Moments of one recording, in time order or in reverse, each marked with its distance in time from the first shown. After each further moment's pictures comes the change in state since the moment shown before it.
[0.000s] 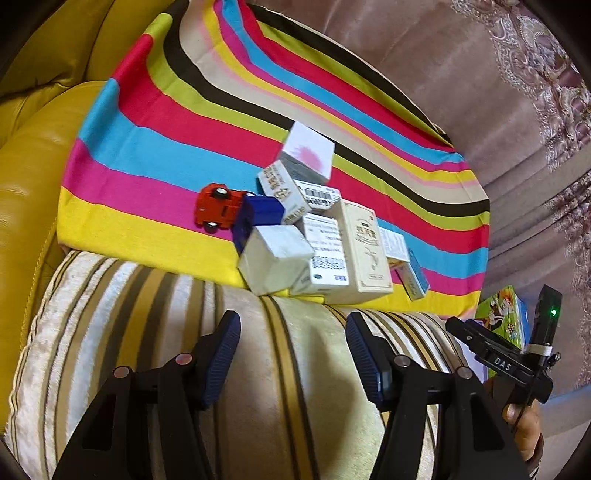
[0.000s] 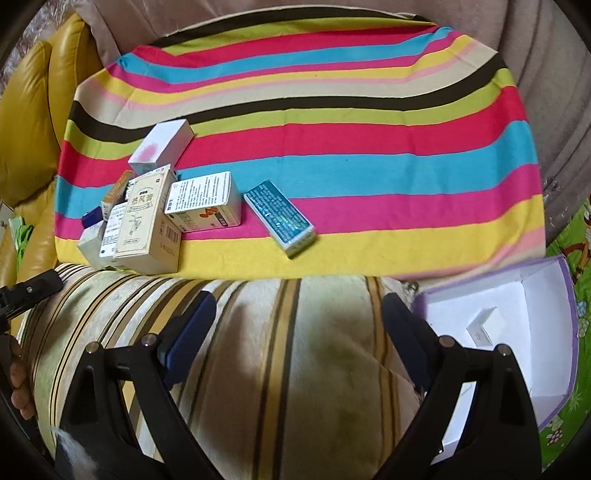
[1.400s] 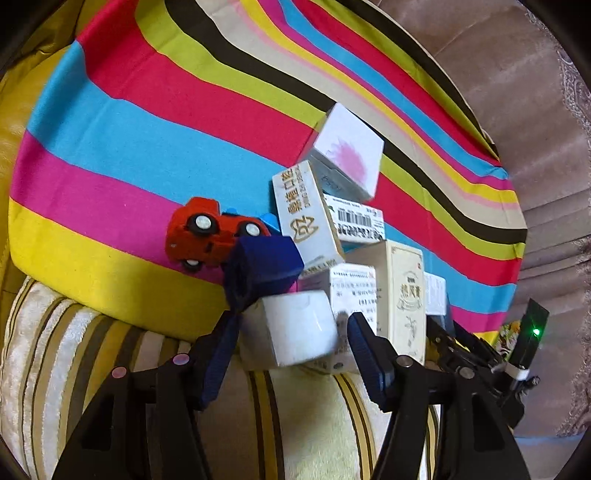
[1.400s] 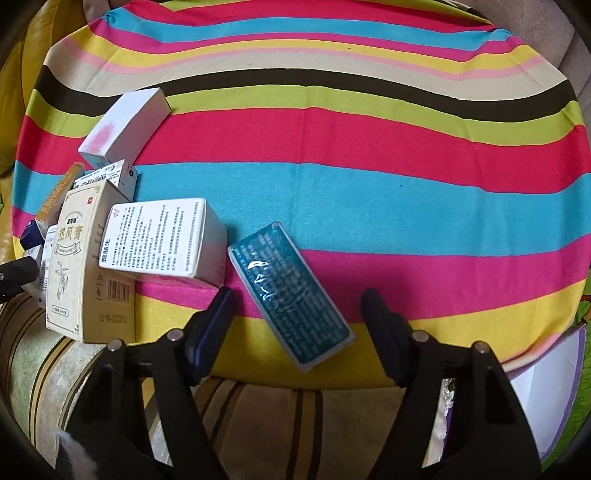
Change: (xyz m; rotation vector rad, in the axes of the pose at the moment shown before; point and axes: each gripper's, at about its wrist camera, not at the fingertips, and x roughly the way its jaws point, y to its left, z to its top) left arm 0.071 0.003 0.055 -0.138 0.125 0.077; right arm 0.093 0.020 0.054 -0.104 0.093 -0.031
